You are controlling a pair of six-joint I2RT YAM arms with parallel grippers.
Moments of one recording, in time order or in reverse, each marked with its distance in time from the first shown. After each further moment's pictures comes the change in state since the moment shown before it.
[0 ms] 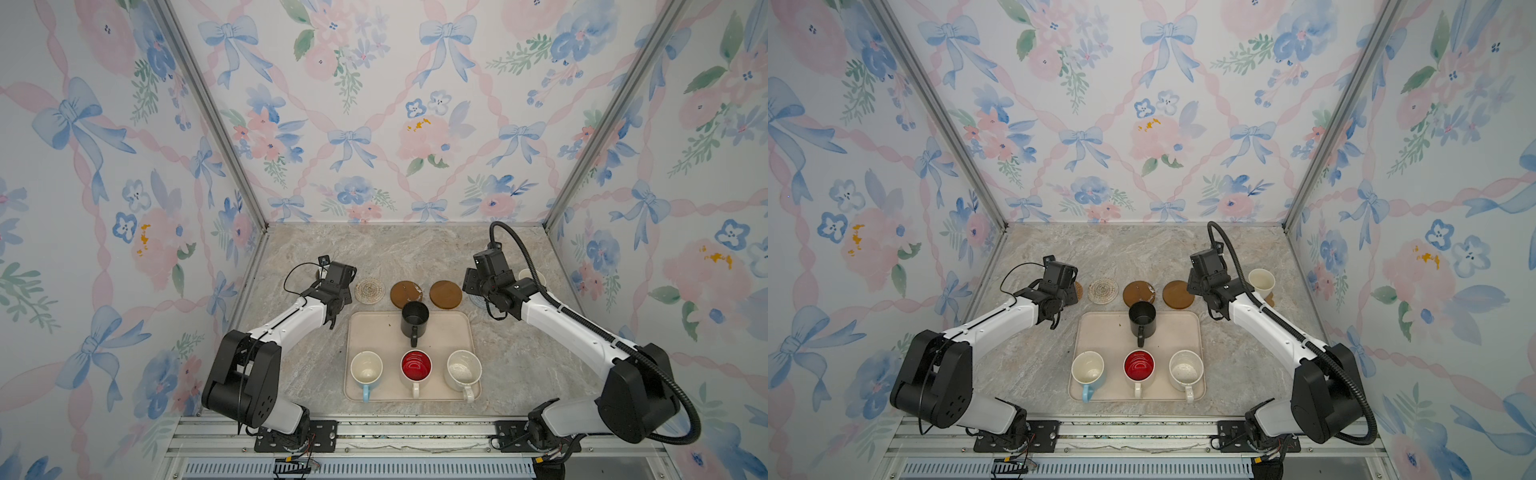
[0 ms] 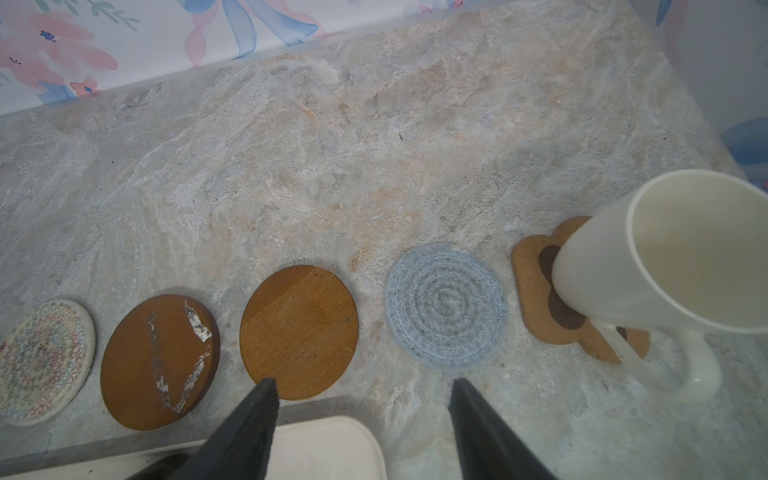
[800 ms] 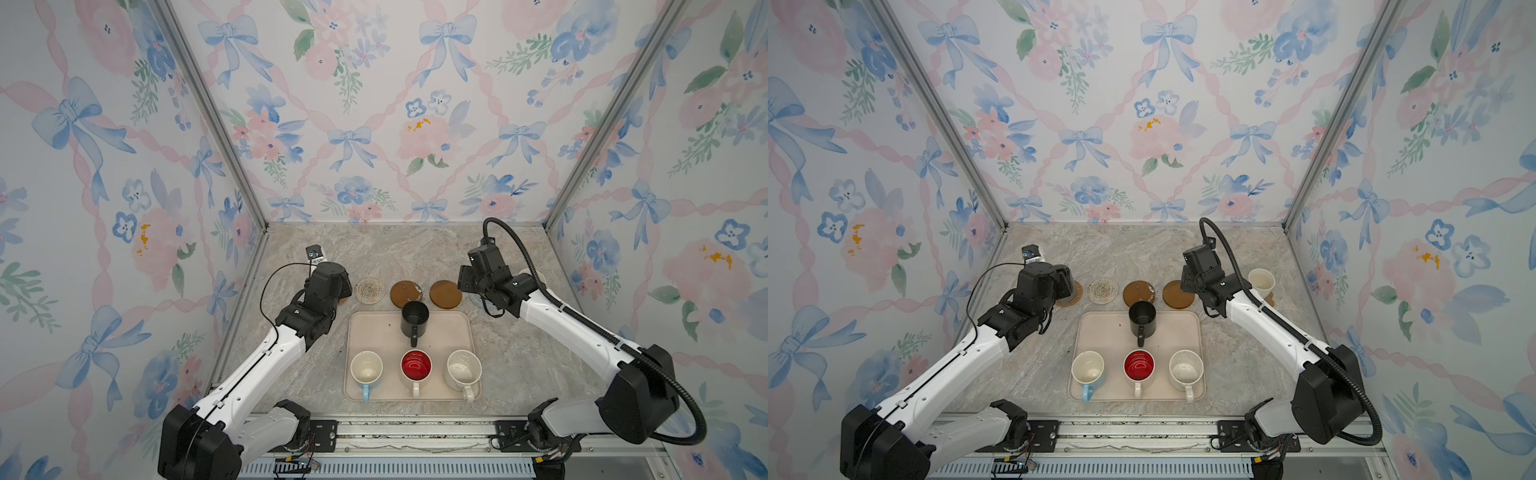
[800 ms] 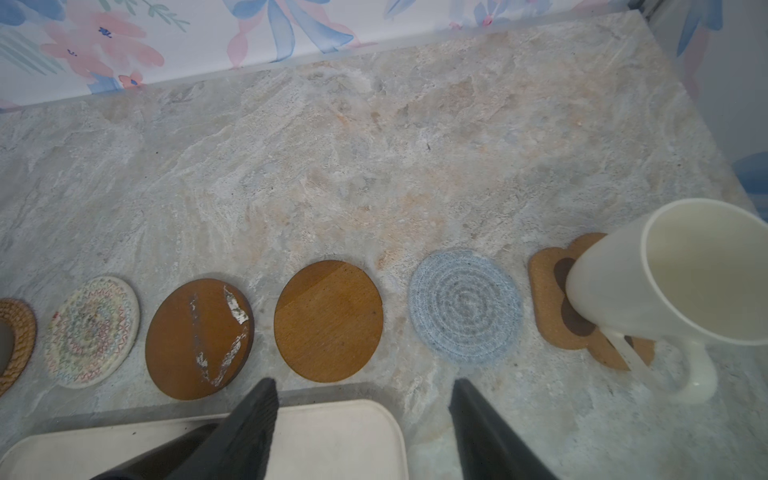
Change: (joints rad) left arm -0.129 -0.388 -0.010 0.007 -0.048 -0.024; right arm 0.099 -0.002 0.098 -0.096 0.008 -0.020
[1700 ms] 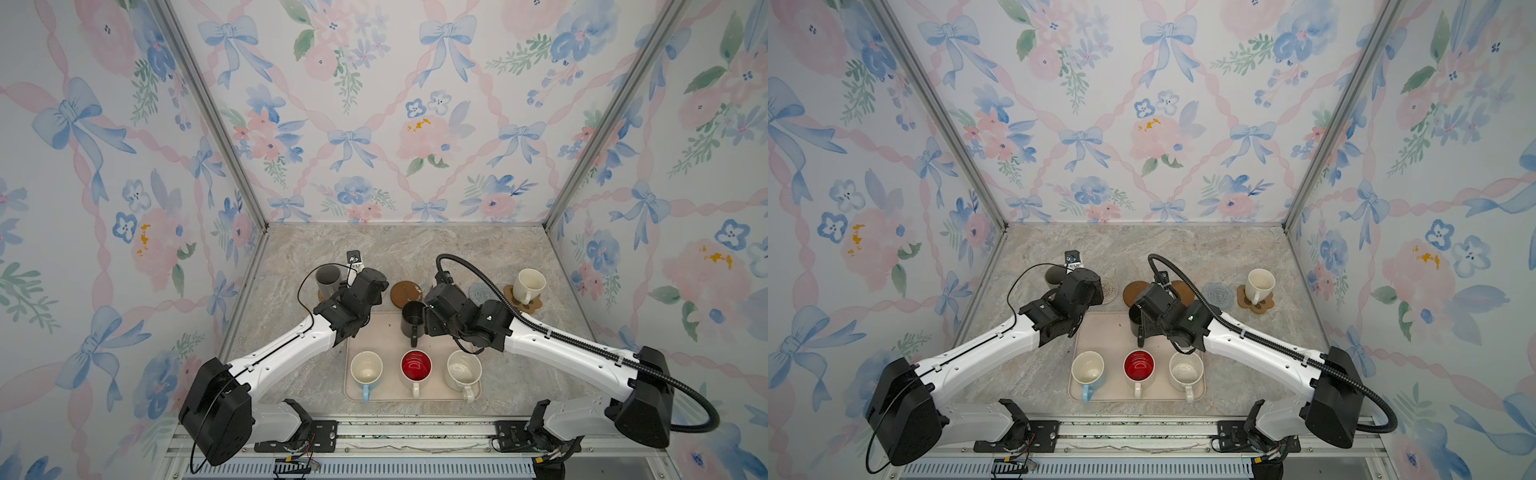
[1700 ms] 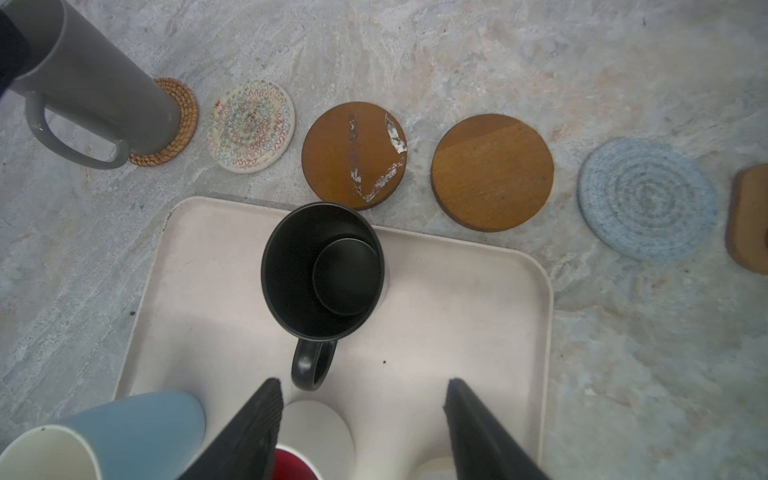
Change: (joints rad) left arm -0.221 0.198 0.053 0.023 -0.128 -0.029; right arm 0.414 -0.002 -0.009 -0.158 -0.047 0.203
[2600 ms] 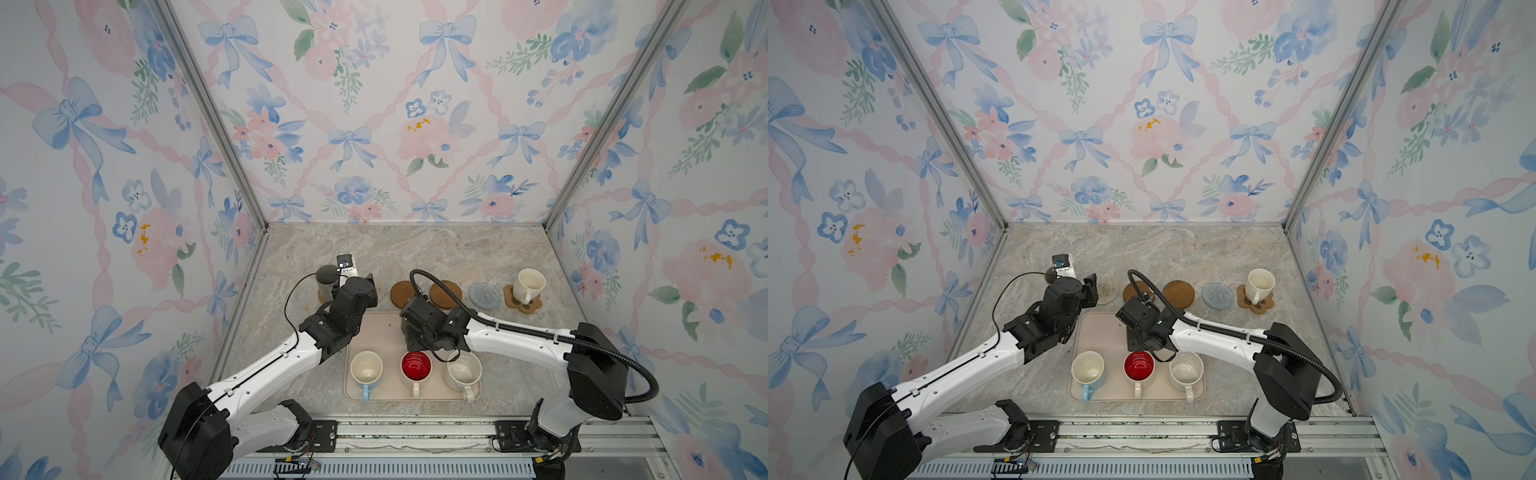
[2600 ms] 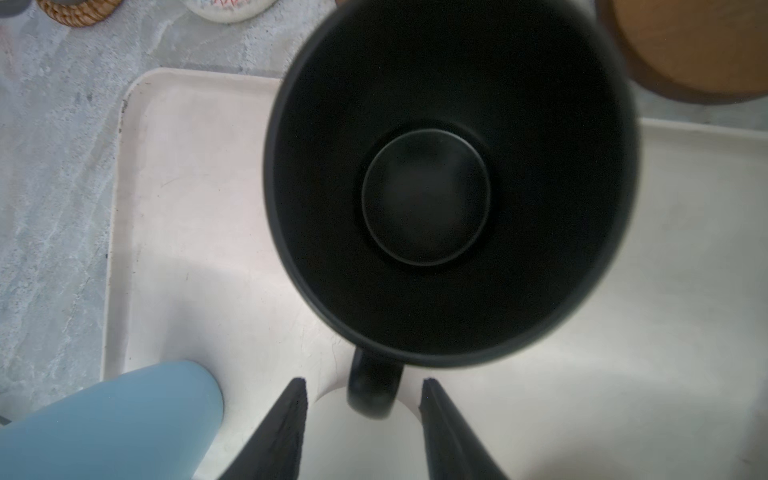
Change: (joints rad) left arm 0.000 -0.147 -0.140 0.183 0.019 0.058; right arm 0.039 0.233 -0.022 0.095 -0.179 0.112
